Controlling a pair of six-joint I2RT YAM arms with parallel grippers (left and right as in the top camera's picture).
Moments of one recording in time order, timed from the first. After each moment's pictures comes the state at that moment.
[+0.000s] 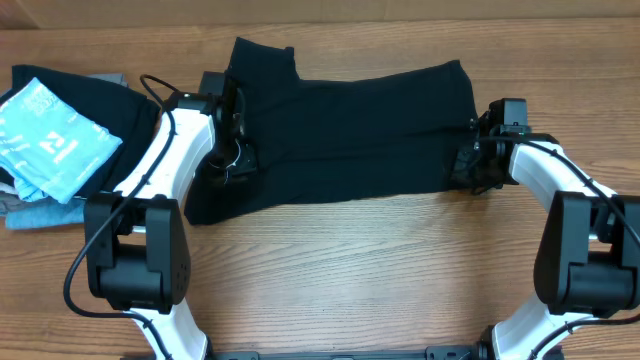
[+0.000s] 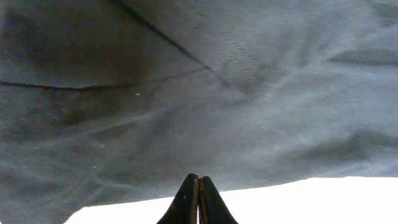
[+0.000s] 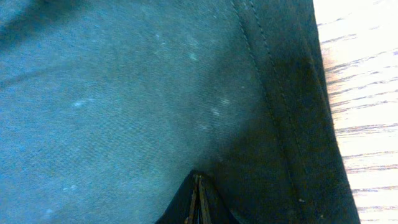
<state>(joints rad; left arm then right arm) -0.12 1.94 1.45 -1.06 0.13 -0.31 -0.08 1.87 1.10 -0.55 -0.17 0.20</state>
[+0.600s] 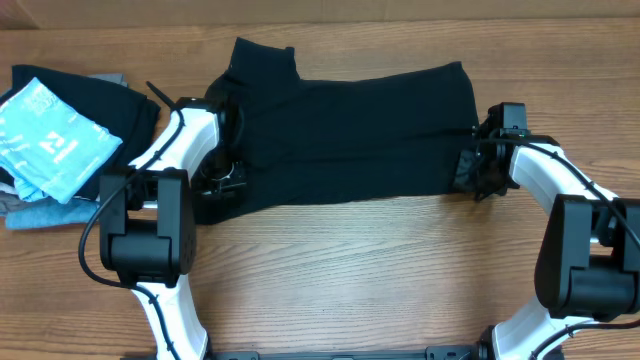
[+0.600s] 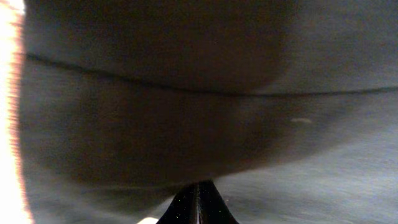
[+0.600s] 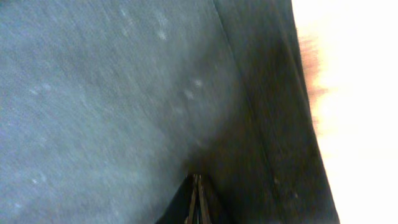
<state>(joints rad) -0.10 2.09 1.45 -1.14 -0.07 -0.37 -0.08 1.85 1.09 -0.63 -0.10 0.21</state>
